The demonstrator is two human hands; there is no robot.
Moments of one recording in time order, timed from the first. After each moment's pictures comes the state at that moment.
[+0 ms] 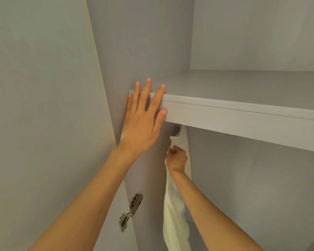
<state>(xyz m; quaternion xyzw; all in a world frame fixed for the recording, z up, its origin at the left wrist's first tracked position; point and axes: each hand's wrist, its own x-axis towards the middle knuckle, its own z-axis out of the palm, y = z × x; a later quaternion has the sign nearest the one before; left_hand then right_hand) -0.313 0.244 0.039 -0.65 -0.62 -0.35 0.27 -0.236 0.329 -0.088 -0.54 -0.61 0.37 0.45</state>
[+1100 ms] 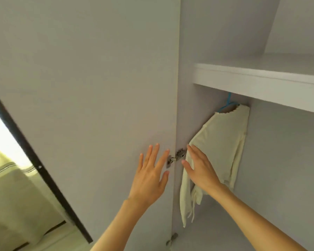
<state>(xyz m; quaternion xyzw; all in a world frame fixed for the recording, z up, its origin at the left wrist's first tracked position) -0.261 0.020 -0.134 -0.51 -0.81 -0.22 0.17 -0.159 0.174 -0.117 -0.25 -0.92 0.24 0.20</state>
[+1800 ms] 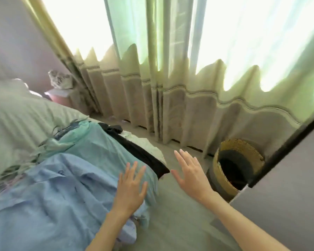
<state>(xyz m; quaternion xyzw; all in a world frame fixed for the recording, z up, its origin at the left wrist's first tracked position) -0.076 -0.495 -0.243 0.15 -0.97 -0.20 0.04 -0.186 -0.316 -0.204 0.34 -0.91 0.22 -0.01</state>
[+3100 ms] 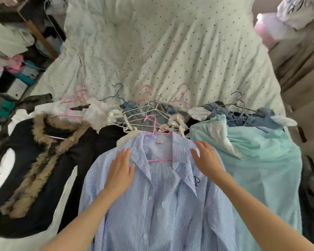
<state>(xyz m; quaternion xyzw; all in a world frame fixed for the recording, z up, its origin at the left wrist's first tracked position) 0.133 -0.941 -0.392 0.71 -0.65 -0.26 0.04 -0.146 -0.990 -0.378 0.67 -0.68 0.08 -0.29</state>
